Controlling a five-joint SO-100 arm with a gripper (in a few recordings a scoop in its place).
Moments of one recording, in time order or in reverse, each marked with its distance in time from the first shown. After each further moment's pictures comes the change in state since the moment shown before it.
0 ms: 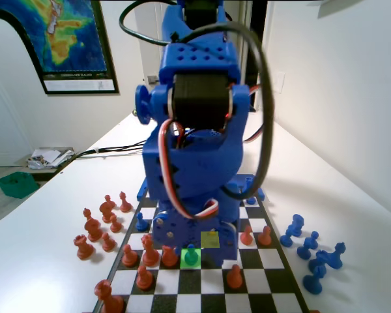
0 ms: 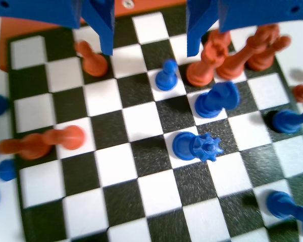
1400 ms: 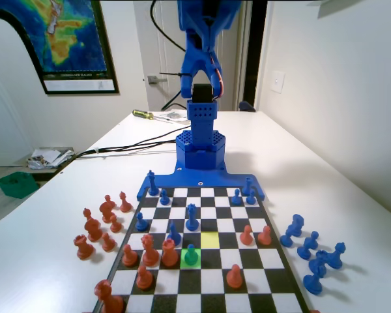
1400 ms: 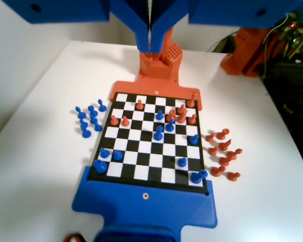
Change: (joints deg) arm -3.3 77.1 11.2 43.1 -17.3
